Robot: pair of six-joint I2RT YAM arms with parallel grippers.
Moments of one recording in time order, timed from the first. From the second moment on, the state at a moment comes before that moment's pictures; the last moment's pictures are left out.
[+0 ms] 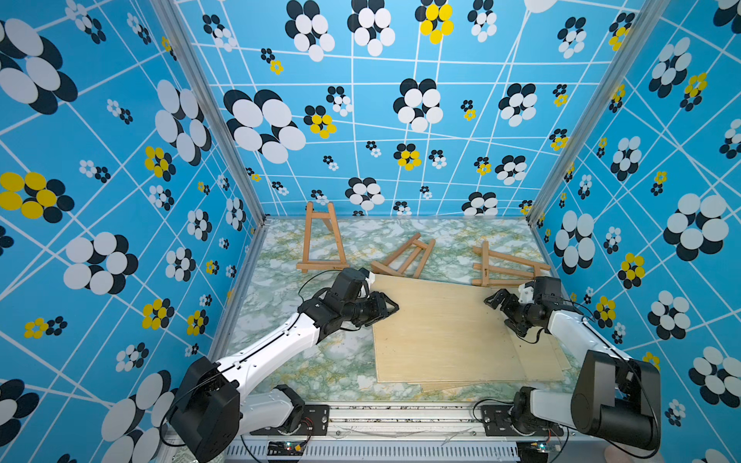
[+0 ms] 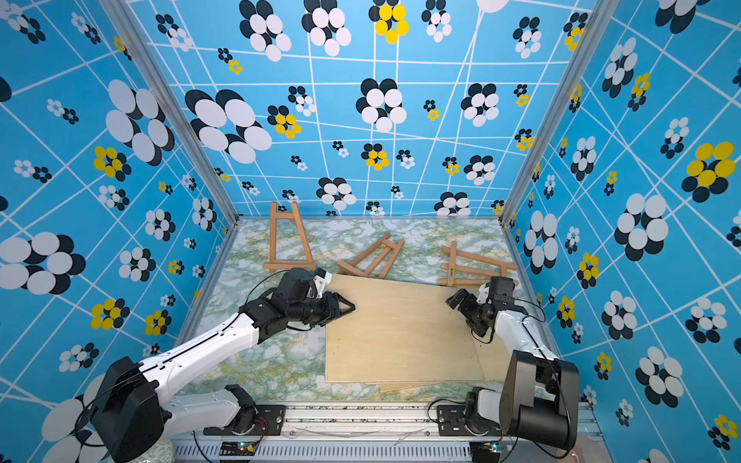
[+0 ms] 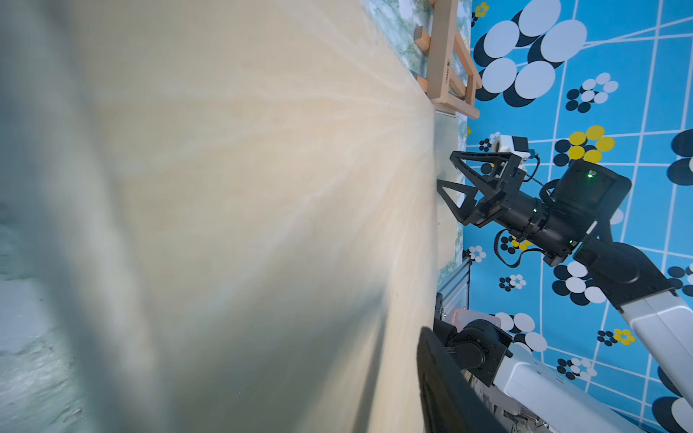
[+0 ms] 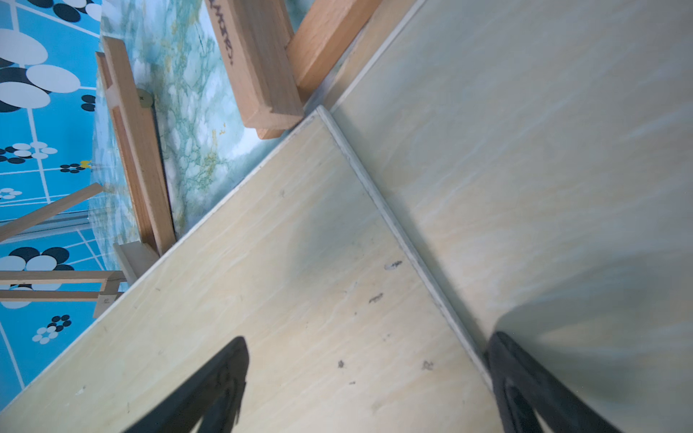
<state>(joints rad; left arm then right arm) -0.64 1.22 0.80 -0.26 0.45 -0.96 -0.22 1.30 0.64 -0.44 -0.44 0.51</state>
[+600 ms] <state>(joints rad) -0.58 1.12 0.81 -0.28 0.53 -0.97 -0.20 1.29 0.63 -0.47 -0.51 0.54</state>
